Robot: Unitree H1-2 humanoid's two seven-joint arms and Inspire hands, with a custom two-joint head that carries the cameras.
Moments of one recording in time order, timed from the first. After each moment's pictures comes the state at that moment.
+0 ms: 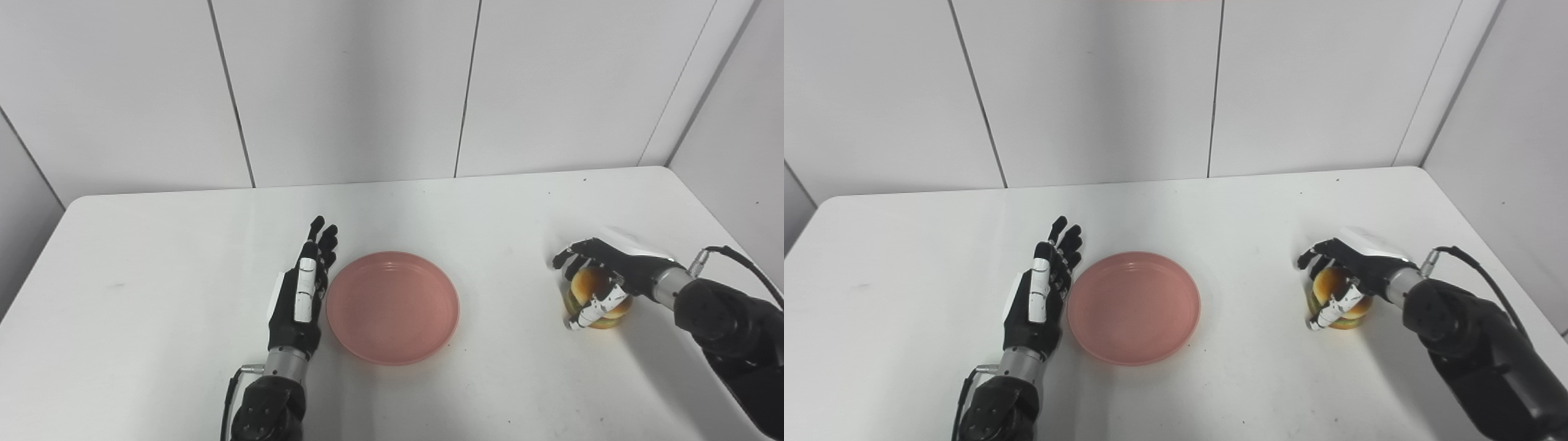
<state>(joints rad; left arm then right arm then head) -0.30 -0.15 -0.08 0.33 -0.06 -0.17 -0.09 -0.32 -0.78 0.15 -0.11 -0.48 0.37 0.56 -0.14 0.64</state>
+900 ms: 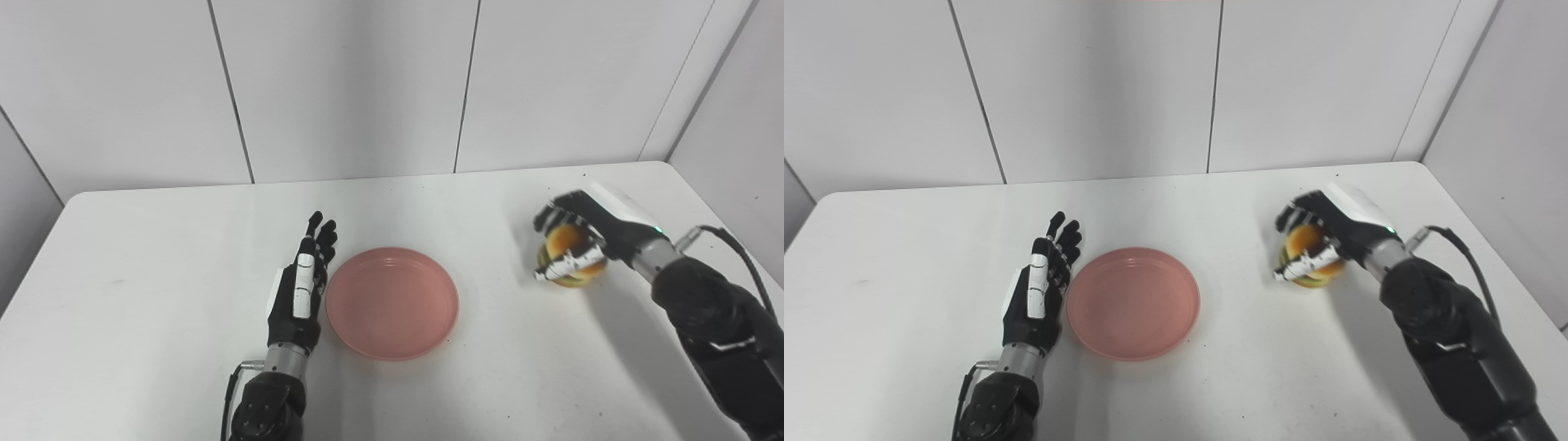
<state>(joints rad) -0.30 -0.16 -0.08 0.33 -0.07 -0.18 -0.09 -0.40 -0.66 0.10 -0.16 -0.46 0.26 0.37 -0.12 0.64</state>
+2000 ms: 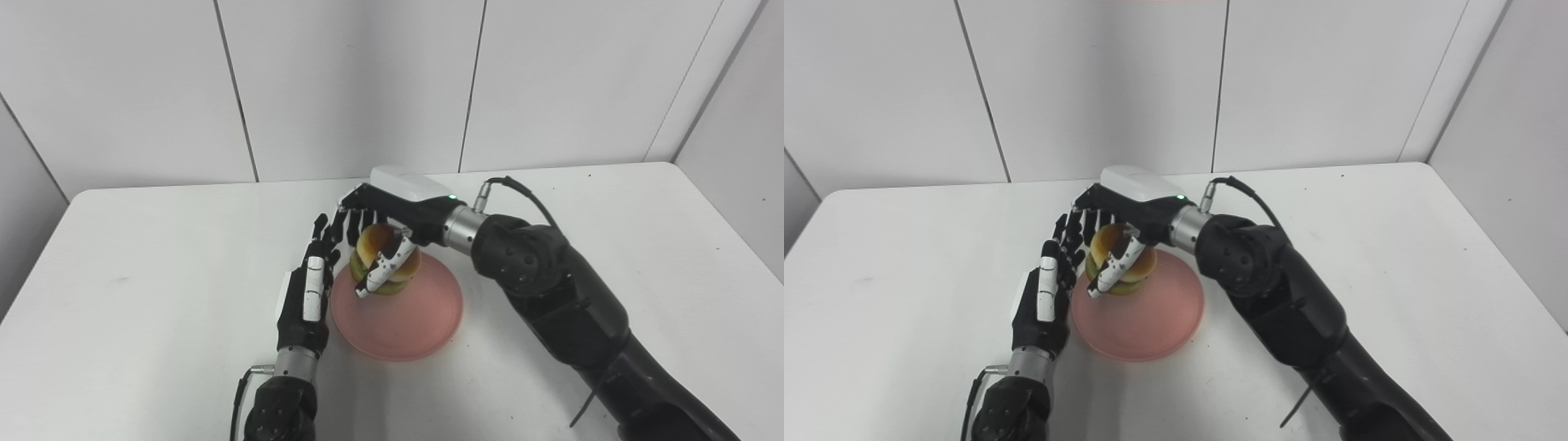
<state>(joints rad) -0.27 -0.18 -0.09 0.30 -0.03 -0.18 -0.05 -0.71 -0.34 0.44 -0.14 -0.54 0.30 0.62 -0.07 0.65</state>
